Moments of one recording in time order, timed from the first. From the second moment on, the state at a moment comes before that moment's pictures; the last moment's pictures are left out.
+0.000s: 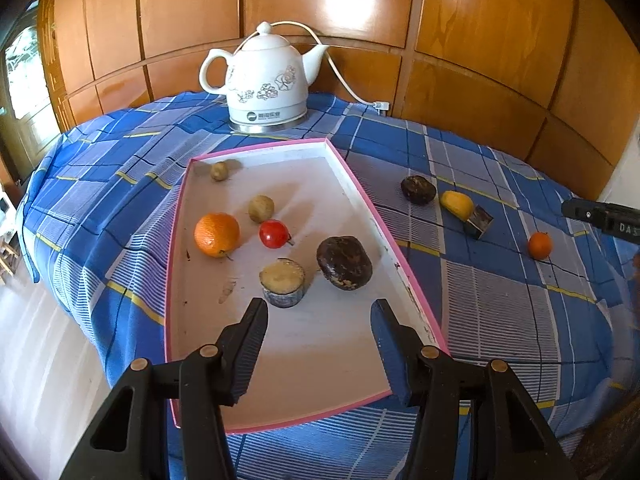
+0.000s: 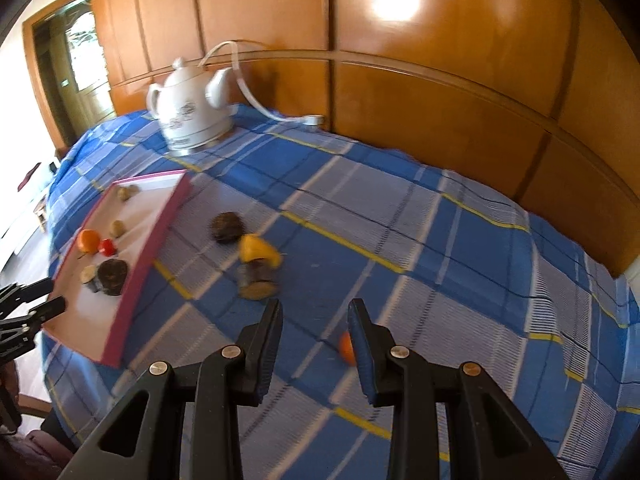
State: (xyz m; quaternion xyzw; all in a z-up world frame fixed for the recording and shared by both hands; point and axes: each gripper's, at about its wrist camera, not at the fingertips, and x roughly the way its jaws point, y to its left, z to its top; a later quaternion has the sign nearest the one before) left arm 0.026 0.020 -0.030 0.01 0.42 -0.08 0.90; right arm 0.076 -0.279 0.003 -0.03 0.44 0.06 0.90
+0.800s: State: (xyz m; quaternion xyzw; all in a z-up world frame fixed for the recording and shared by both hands) left arm 0.067 -0.053 -0.022 0.03 0.44 -0.16 0.89; right arm 0.078 -0.401 -0.019 0.17 0.45 -0.10 0.87
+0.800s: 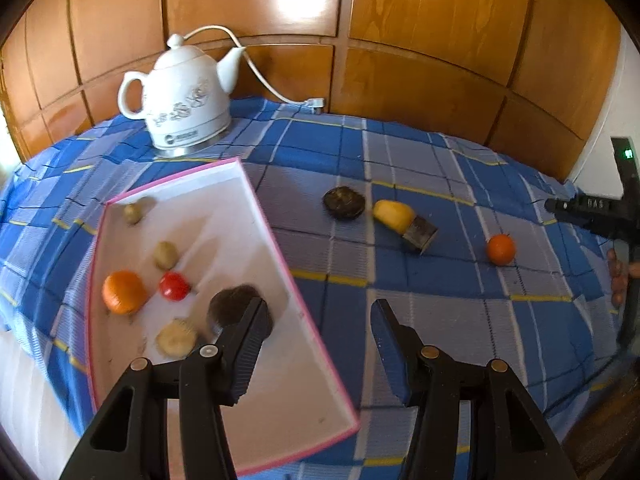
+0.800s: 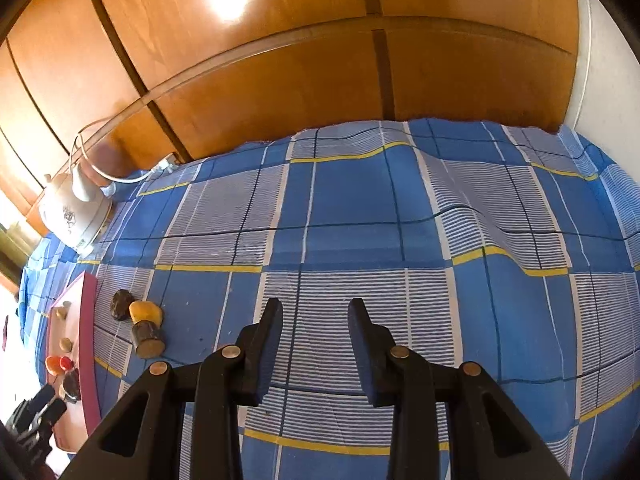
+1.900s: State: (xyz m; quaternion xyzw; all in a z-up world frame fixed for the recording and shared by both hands) left arm 0.240 -0.119 -0.082 -0.04 0.55 -0.14 0.82; right arm 0.089 -0.385 -0.023 0.17 0.46 -0.06 0.87
